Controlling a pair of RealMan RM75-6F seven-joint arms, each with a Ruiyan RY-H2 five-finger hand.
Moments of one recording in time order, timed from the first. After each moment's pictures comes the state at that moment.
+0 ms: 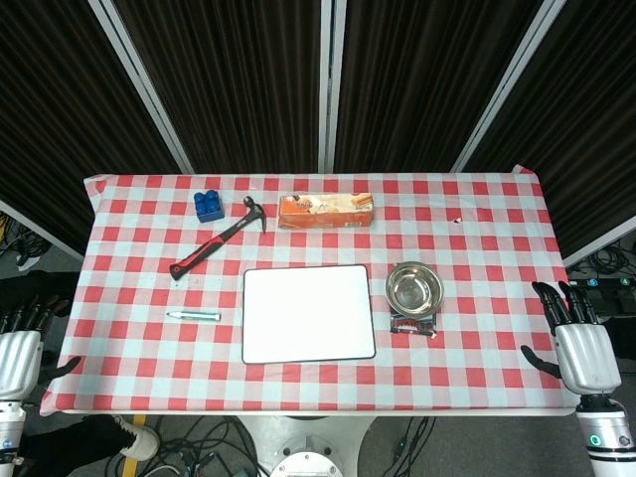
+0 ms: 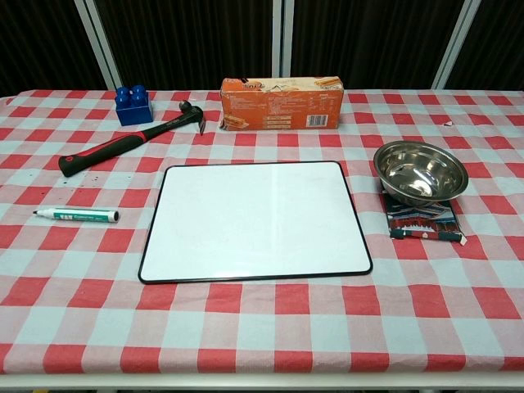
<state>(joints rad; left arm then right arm) -0.04 -1.19 -0.04 -1.55 1.44 1.50 0.05 0.10 -1.13 0.06 -1.61 -1.54 1.49 -0.07</state>
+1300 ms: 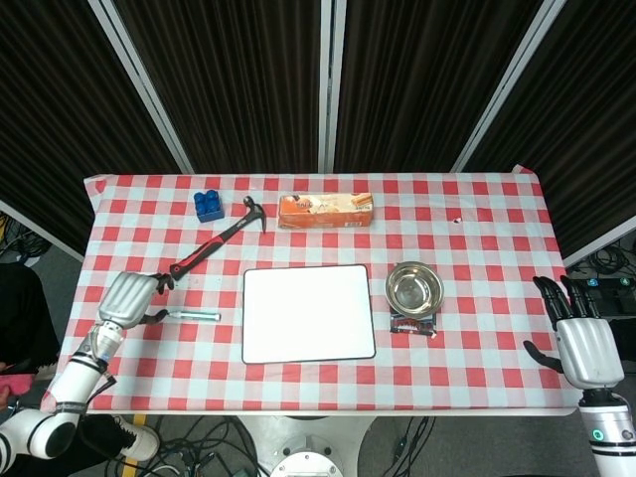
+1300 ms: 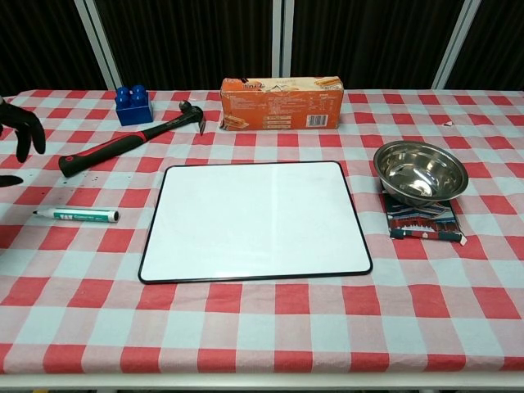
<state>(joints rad) -0.46 -1.34 -0.13 -1.42 1.35 0.97 0.19 0.12 -1.11 0.07 -1.60 -1.53 1.47 -0.07</state>
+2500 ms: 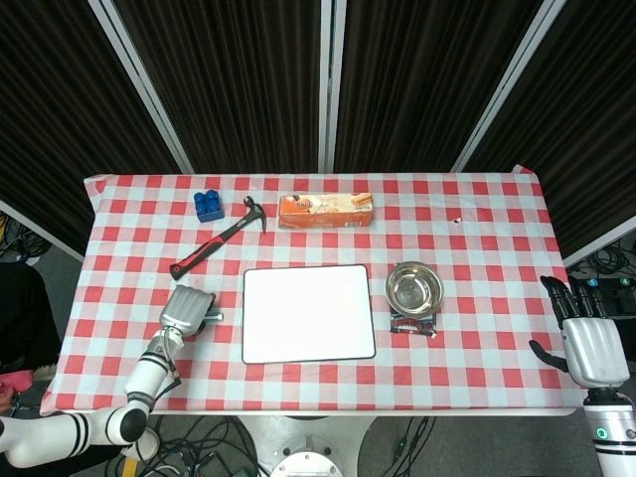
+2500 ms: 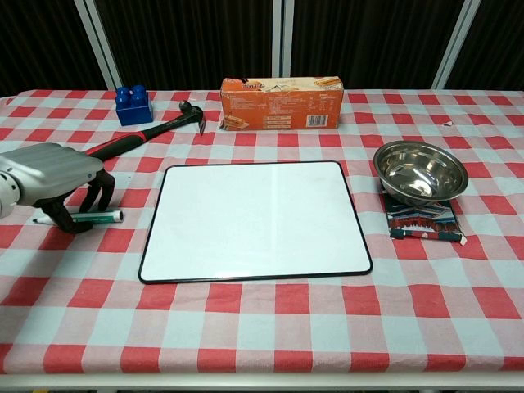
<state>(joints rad) -0.63 -1.60 -0.08 -1.43 0.92 0.95 0.75 0.12 -1.11 0.07 -1.60 -1.50 1.46 -0.08</state>
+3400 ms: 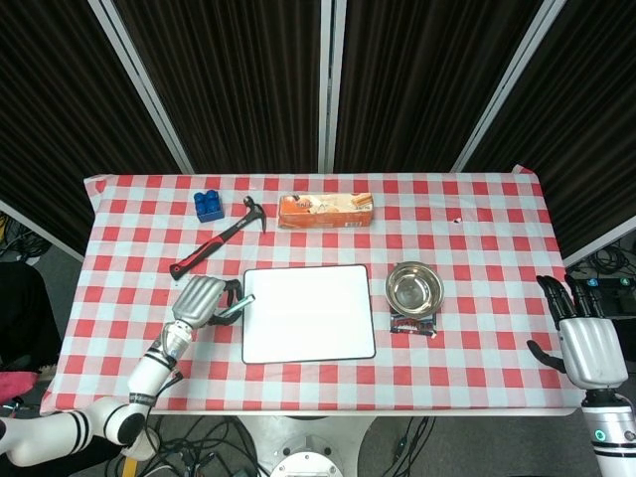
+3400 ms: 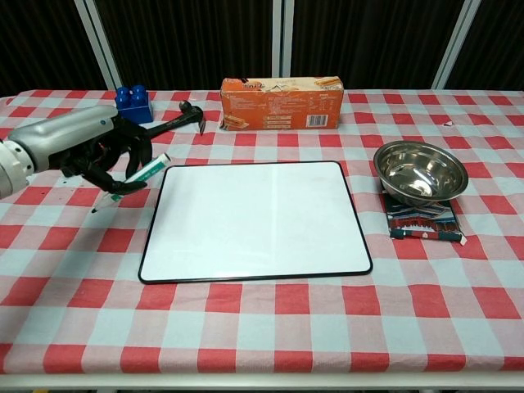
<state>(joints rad) -0.62 -1.61 -0.09 -1.35 1.31 1.04 -0.07 0.12 -1.08 0.07 -1.66 -1.52 1.47 -0.13</state>
